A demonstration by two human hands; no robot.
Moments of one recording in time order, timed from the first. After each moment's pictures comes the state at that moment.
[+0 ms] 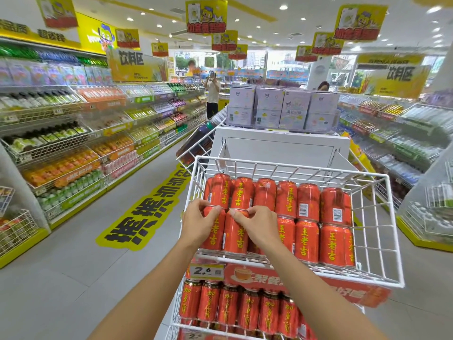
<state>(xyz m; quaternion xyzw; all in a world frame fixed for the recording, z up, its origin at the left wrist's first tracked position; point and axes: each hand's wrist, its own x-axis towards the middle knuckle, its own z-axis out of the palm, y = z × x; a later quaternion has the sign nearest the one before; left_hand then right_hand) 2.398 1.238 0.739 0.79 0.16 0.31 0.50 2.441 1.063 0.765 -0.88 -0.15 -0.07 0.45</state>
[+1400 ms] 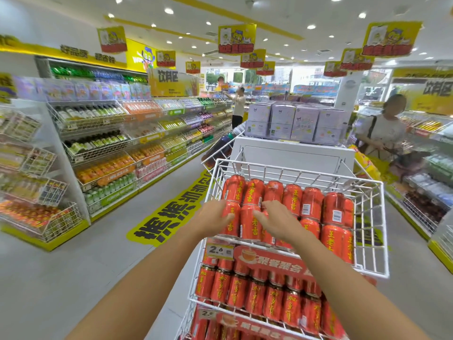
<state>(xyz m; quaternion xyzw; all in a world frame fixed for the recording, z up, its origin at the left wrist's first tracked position) 2.296 1.203 0.815 0.97 0.08 0.14 0.16 2.402 1.004 0.814 -0.92 -0.33 -0.05 0.18</state>
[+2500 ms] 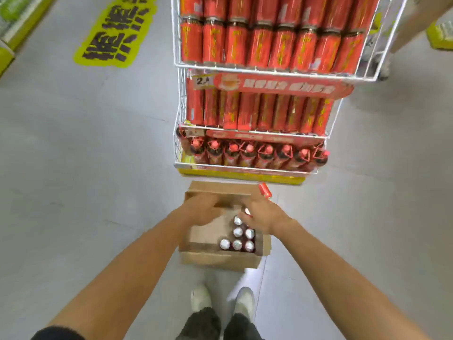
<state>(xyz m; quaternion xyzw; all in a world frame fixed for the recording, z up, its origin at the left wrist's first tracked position) 1.993 1.129 0.326 0.91 0.00 -0.33 0.24 2.038 0.913 0.338 -0.90 -0.29 0.32 0.08</state>
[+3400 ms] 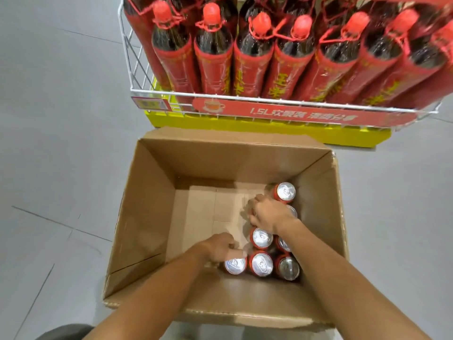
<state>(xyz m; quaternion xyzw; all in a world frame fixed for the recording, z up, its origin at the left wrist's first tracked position) 1.951 1.081 -0.300 0.77 0.10 -0.52 0.37 2.073 0.919 -0.265 -0.89 -0.31 0.34 0.01</state>
